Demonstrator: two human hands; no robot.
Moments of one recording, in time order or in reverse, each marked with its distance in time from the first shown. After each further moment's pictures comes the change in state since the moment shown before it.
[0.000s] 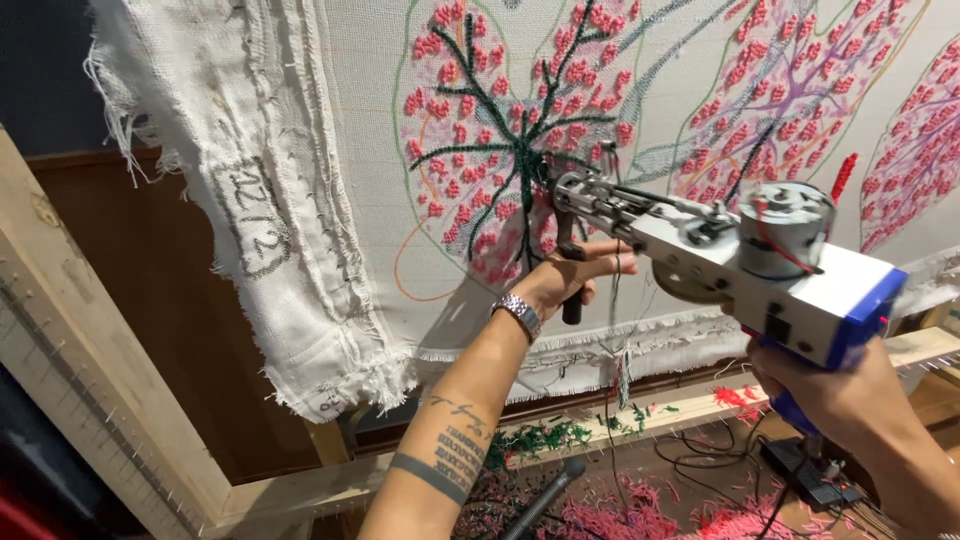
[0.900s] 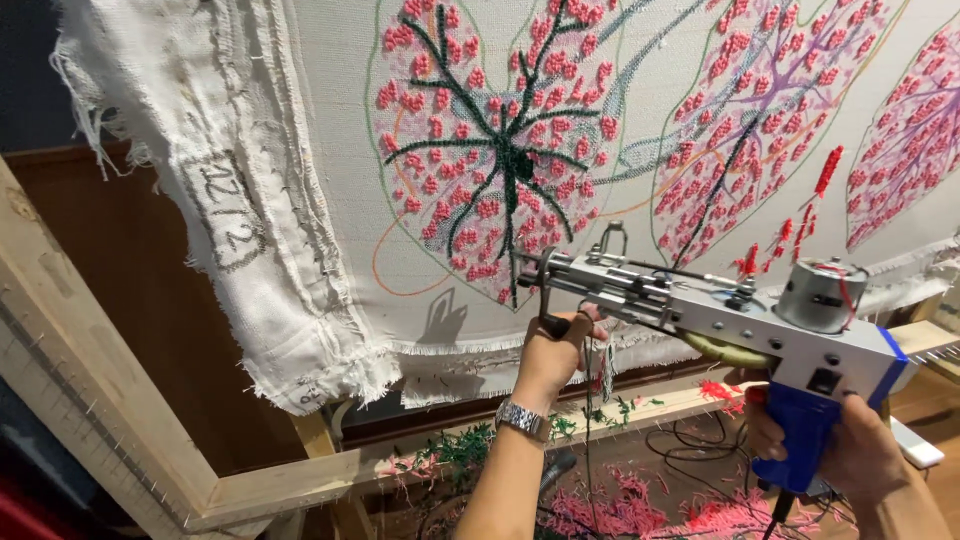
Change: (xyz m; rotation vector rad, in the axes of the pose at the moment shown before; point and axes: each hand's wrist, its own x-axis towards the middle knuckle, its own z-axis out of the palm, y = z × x) left_hand -0.072 -0.061 0.085 0.055 0.433 -0.025; right_hand -0.007 0.170 -0.046 1.035 -0.557 0.057
